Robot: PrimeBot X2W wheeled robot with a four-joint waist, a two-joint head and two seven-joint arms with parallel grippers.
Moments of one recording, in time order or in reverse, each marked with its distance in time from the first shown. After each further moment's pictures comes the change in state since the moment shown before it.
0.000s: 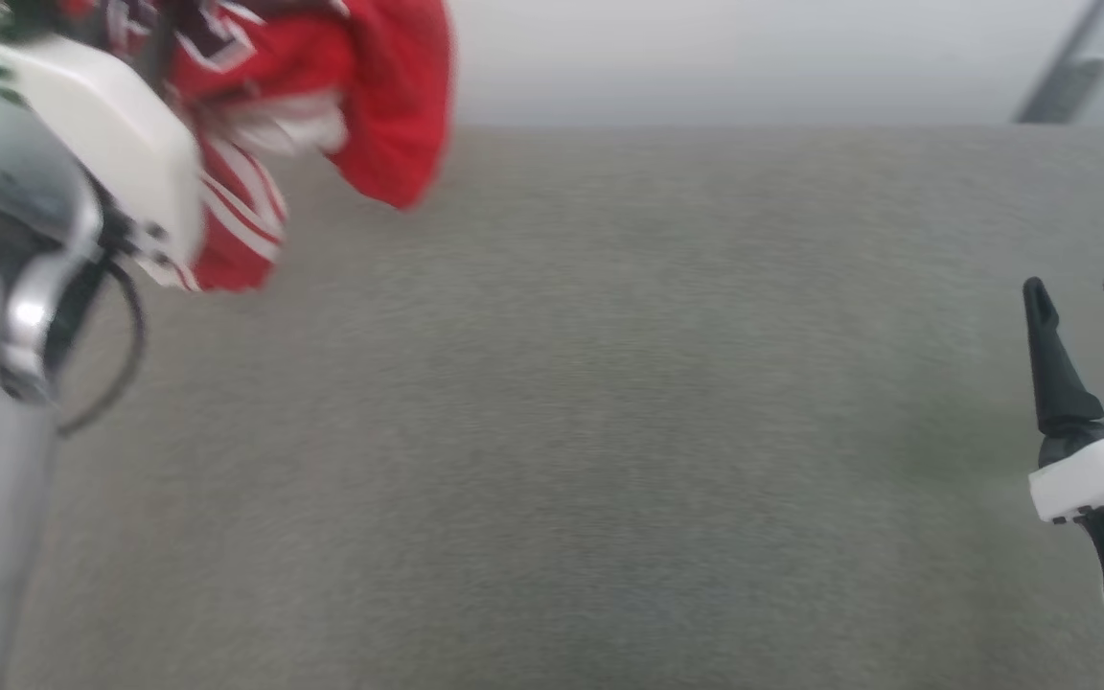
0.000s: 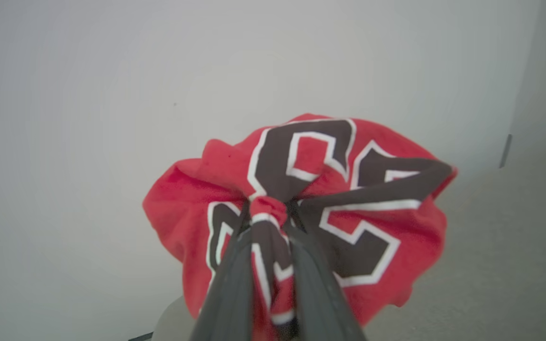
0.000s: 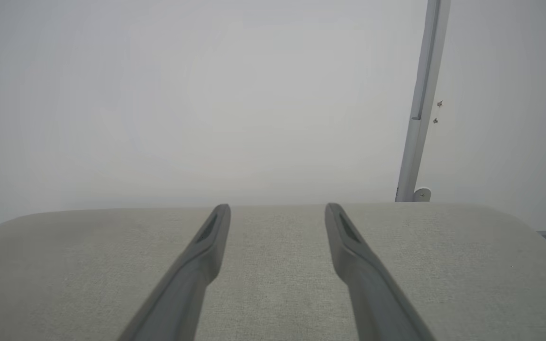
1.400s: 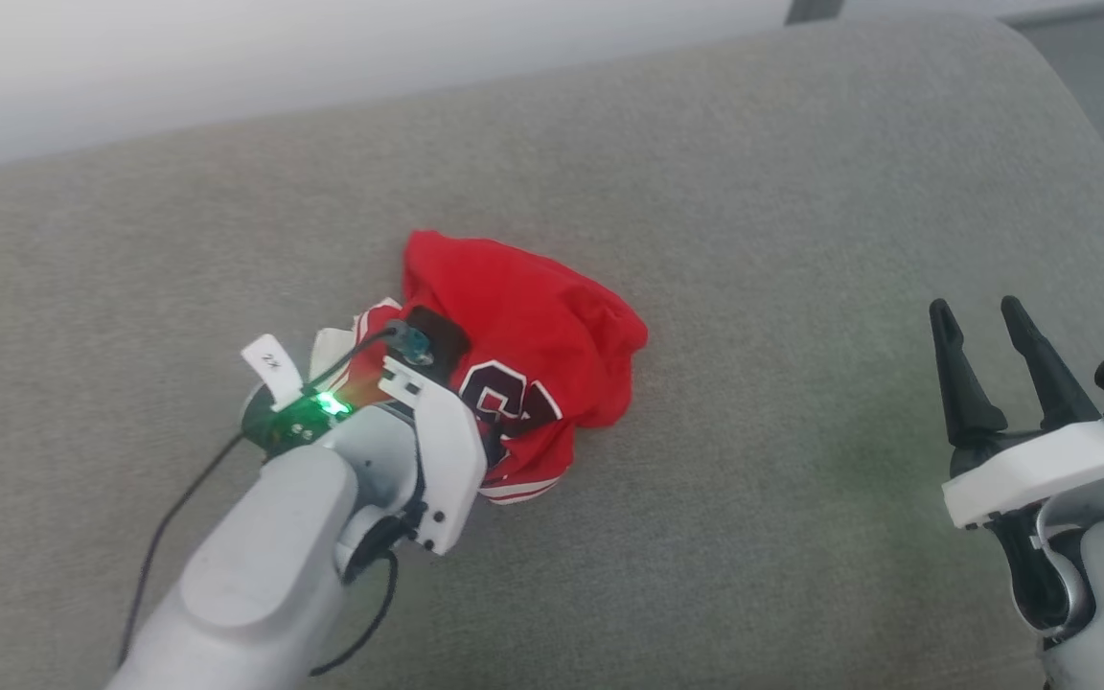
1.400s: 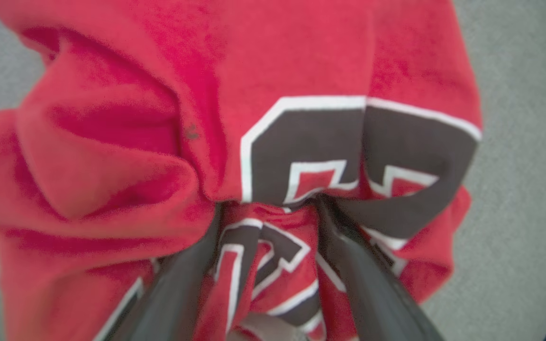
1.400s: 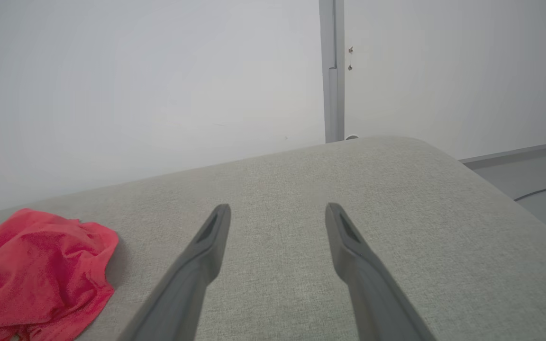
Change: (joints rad) left arm 0.196 -0.255 -0.351 0.508 -0.069 -0.080 -0.022; right arm -0.080 0.026 0.153 0.218 0.070 0.000 -0.148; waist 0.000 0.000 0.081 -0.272
